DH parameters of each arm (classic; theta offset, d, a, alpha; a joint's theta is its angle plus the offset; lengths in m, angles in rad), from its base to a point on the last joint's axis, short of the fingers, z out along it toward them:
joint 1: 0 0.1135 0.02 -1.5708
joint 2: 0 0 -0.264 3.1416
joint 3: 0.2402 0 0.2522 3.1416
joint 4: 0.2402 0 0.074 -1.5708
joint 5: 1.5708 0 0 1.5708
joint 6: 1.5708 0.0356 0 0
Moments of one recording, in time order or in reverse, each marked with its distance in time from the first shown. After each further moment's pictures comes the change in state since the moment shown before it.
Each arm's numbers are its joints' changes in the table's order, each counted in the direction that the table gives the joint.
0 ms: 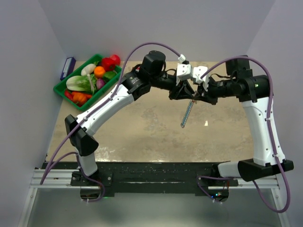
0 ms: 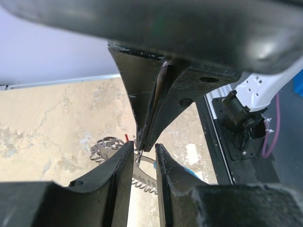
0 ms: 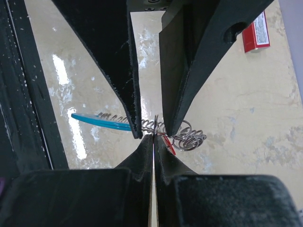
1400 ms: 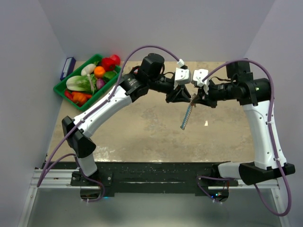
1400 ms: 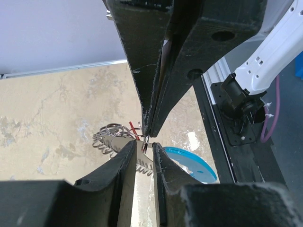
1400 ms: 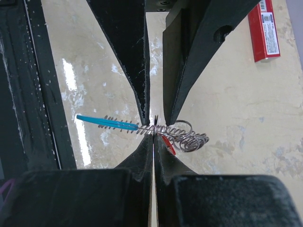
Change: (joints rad) left arm 0.000 -0.039 -0.046 0.067 -0.010 0.072; right arm 0.002 -0.038 -0.047 -0.003 -0.054 0.002
